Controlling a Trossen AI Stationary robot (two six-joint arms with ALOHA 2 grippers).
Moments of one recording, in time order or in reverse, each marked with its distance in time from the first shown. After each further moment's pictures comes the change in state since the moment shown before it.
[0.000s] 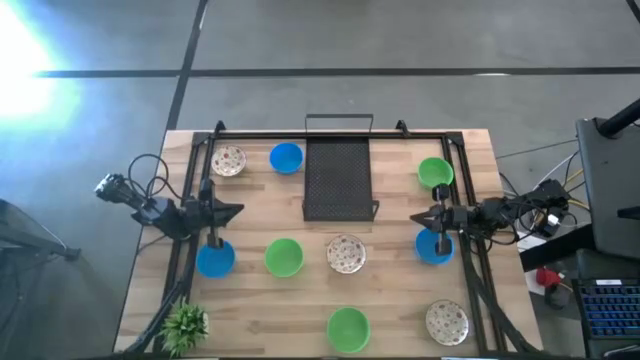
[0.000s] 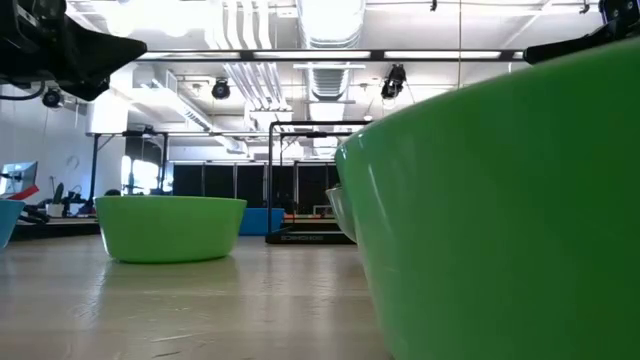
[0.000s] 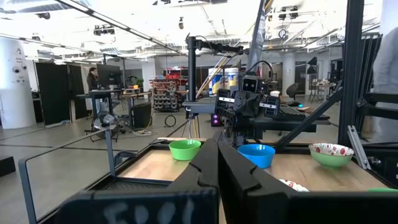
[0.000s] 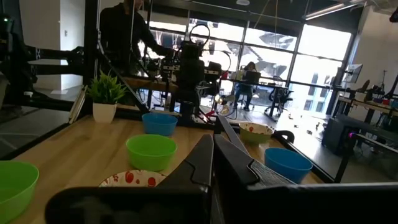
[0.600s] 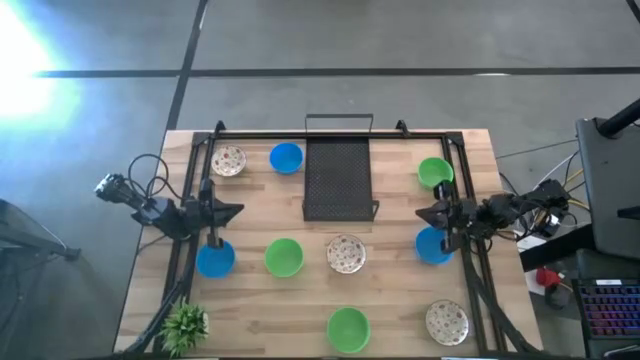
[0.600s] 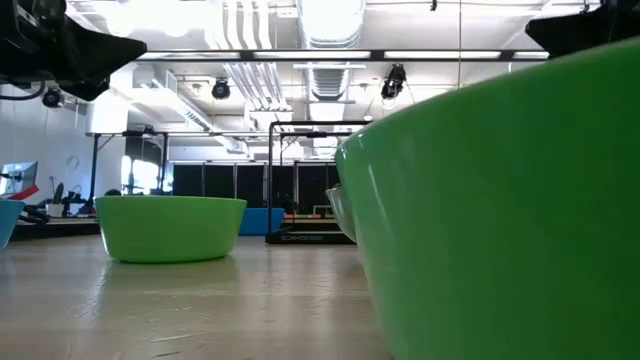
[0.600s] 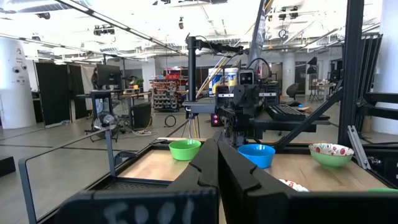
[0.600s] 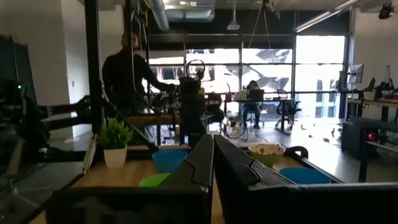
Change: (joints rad) left arm 0.000 0.000 0.000 0.000 0.000 0.000; right arm 0.000 0.000 0.000 0.150 -0.001 0.103
